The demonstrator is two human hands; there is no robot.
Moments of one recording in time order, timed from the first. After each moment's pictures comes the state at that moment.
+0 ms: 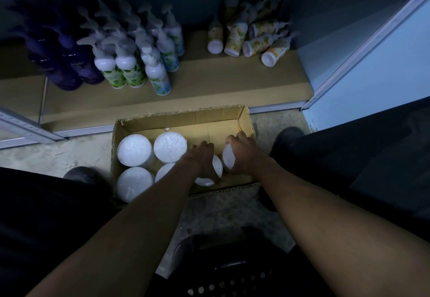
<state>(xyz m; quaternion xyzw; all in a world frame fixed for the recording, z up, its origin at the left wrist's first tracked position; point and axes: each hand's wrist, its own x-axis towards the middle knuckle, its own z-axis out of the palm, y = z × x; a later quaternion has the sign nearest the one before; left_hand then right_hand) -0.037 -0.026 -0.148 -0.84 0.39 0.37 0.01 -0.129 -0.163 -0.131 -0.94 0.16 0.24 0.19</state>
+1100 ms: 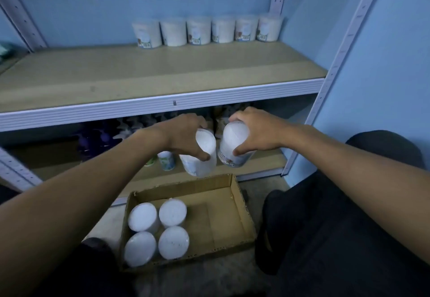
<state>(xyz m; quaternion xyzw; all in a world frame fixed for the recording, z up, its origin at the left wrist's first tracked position) 0.010 -0.028 0.159 -0.86 0.50 0.11 -0.04 -0.117 -0.221 0.162 -0.98 0.09 0.05 0.14</state>
